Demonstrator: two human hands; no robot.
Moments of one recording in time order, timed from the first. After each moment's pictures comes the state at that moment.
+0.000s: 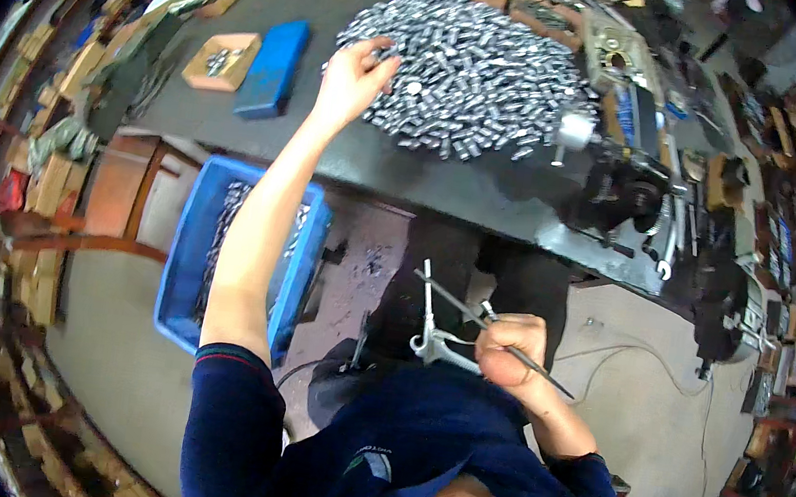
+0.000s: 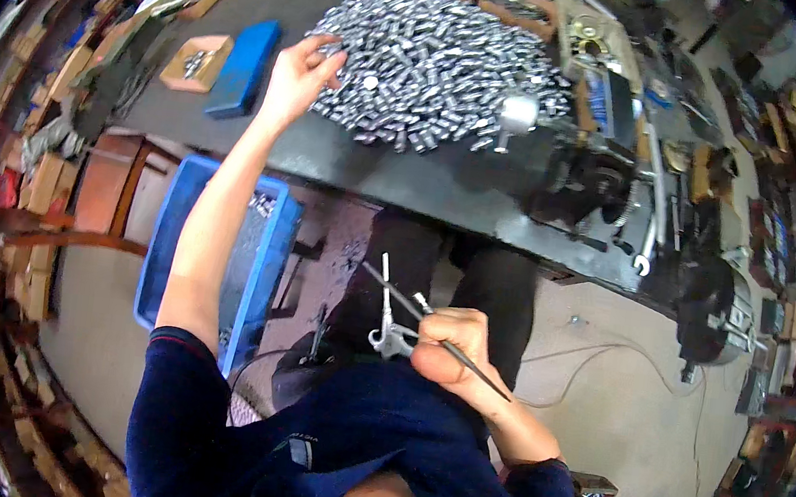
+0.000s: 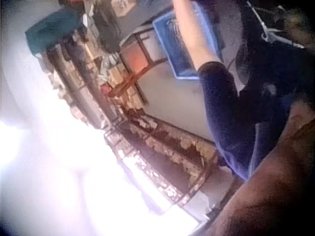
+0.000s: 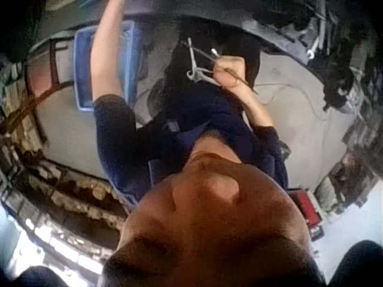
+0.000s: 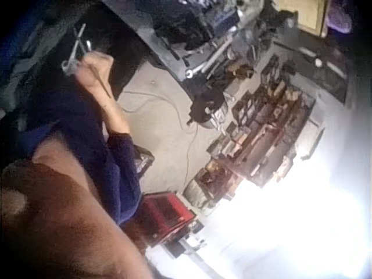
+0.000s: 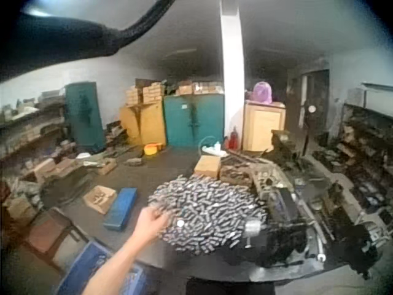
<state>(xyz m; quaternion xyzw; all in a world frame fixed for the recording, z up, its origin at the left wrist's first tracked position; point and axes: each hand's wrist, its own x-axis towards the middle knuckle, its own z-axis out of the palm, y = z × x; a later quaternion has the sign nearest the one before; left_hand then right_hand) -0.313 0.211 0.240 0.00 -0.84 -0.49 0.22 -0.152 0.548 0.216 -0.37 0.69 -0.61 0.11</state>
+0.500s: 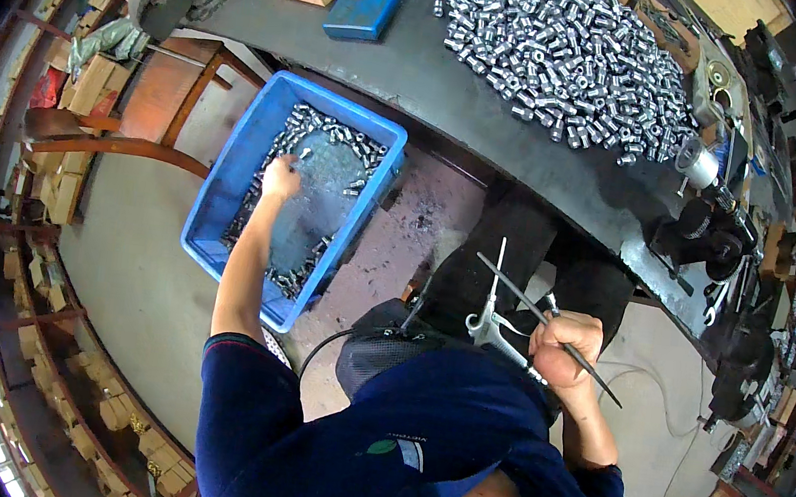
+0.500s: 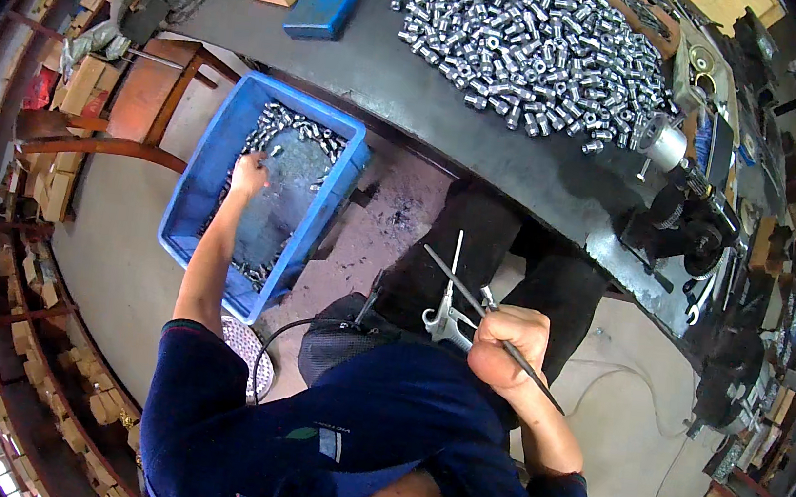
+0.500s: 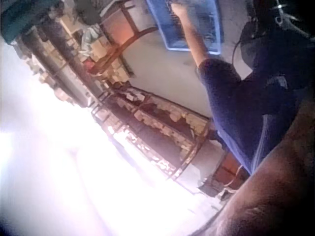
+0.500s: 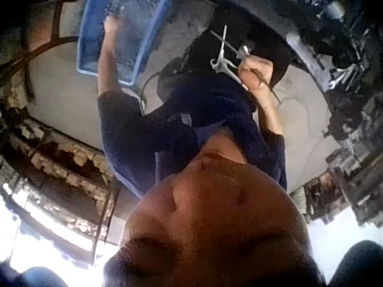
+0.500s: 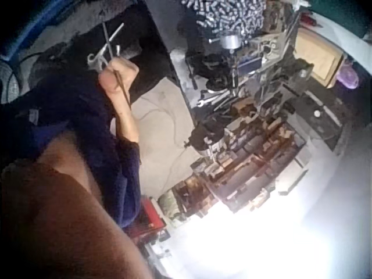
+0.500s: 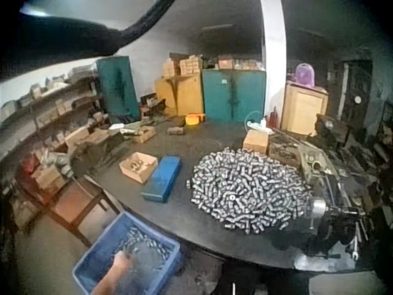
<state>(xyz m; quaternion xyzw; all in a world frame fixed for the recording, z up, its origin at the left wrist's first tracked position) -0.046 0.003 -0.018 0.42 -0.88 -0.24 0.02 -0.148 0.523 0.202 -0.35 0.71 -0.59 0.16</state>
